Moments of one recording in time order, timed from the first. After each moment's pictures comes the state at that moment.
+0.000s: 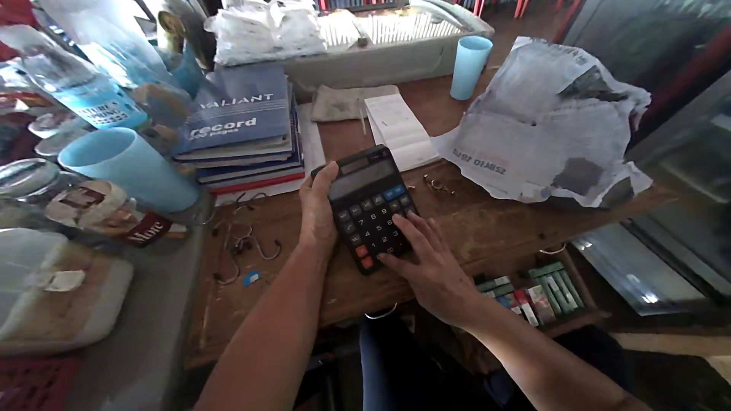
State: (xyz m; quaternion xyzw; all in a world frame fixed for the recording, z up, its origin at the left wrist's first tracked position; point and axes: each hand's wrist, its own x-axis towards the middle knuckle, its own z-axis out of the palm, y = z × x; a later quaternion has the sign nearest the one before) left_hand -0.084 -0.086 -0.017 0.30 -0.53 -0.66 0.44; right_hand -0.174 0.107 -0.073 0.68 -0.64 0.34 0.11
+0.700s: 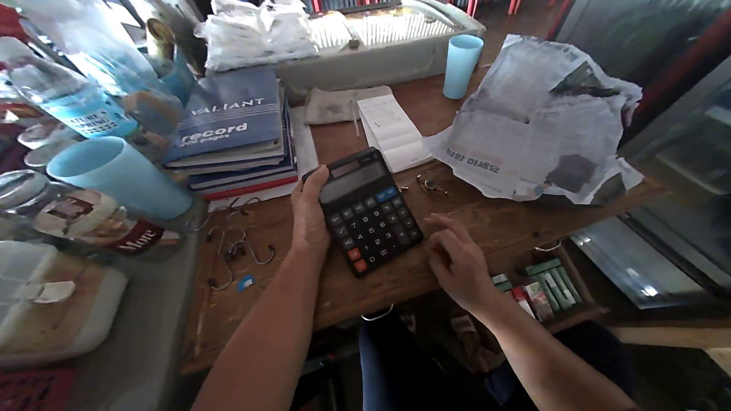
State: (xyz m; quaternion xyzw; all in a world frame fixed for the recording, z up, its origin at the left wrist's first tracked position) left_hand -0.083 -0.085 -0.019 0.30 -0.54 -0.65 0.44; right_hand -0.205 0.125 -0.079 0.58 -0.66 0.48 0.07
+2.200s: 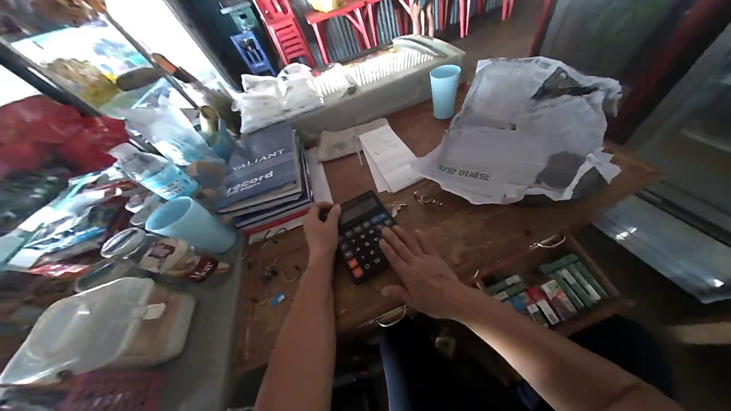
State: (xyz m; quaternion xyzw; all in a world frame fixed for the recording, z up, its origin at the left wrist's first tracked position) left_hand -0.076 -0.108 -0.022 0.42 -0.76 -0.35 0.35; right_hand -0.175 0.101 -0.058 0.68 -0.68 0.27 0.01
